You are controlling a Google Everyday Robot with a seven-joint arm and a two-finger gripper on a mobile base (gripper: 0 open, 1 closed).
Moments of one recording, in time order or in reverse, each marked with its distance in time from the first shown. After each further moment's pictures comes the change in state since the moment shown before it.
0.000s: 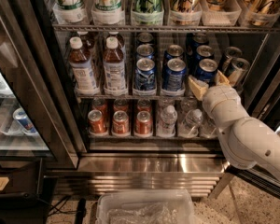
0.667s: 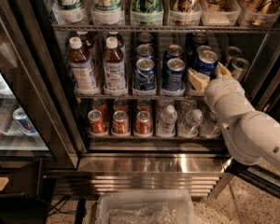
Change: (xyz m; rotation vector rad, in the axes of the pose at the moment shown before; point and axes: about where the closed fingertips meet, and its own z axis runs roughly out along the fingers) arm -0.039 0.000 -0.005 -0.033 -0.058 0.017
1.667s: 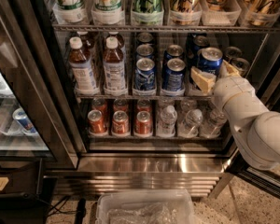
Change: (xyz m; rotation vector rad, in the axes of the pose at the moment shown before) arm -0.026 0.001 -0.022 -0.053 -0.015 -0.007
